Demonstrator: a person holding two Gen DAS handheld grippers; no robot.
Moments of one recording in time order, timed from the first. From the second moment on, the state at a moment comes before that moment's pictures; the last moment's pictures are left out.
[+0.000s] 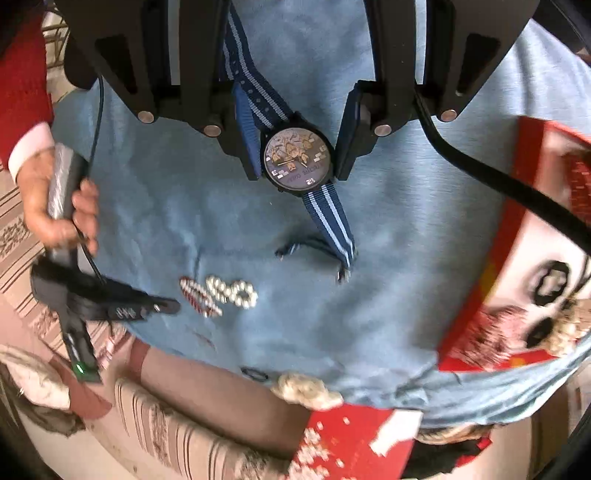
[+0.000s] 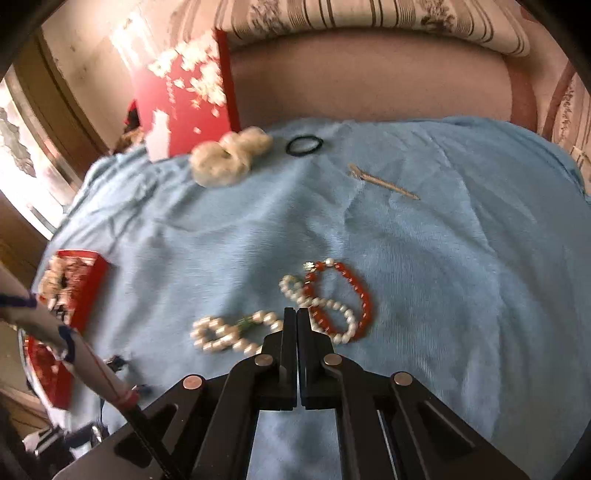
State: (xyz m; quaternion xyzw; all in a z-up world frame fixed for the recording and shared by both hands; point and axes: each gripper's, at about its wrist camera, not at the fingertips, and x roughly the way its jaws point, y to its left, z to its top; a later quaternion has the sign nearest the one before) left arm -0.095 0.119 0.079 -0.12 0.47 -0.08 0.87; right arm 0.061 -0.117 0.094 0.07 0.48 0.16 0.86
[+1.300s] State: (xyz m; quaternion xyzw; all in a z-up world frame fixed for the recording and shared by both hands) left arm -0.113 0.153 0.094 -0.15 0.46 -0.06 0.87; right arm 0.083 -0.094 0.108 -0.03 0.46 0.16 0.88
